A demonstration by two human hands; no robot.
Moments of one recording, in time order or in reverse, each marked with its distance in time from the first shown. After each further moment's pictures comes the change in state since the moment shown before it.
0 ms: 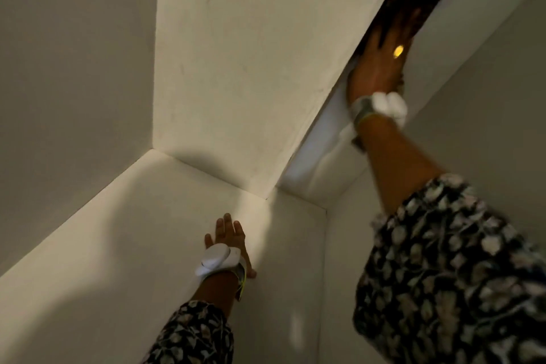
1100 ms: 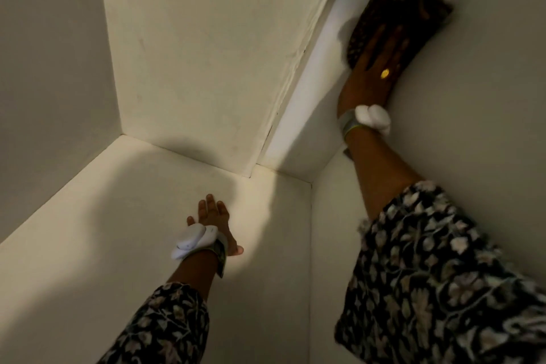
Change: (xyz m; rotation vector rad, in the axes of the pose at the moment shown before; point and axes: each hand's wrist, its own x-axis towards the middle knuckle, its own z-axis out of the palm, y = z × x) left_hand 0.003 0.000 0.002 0.070 -0.024 0.000; right_hand -0.088 0.037 0.028 0.227 -0.044 0.274
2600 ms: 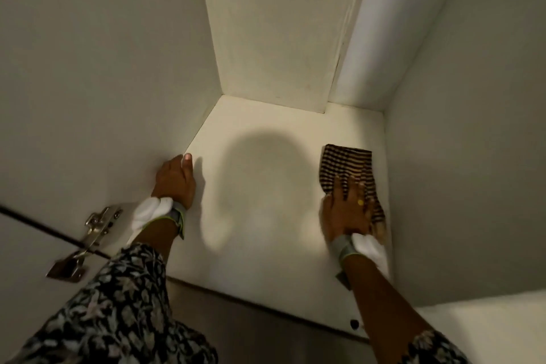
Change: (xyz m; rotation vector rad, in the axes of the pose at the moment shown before) left_hand -0.151 -0.219 0.026 -0.490 0.809 -0.164; right_hand -0.381 0.002 -0.079 0.139 -0.885 0.103
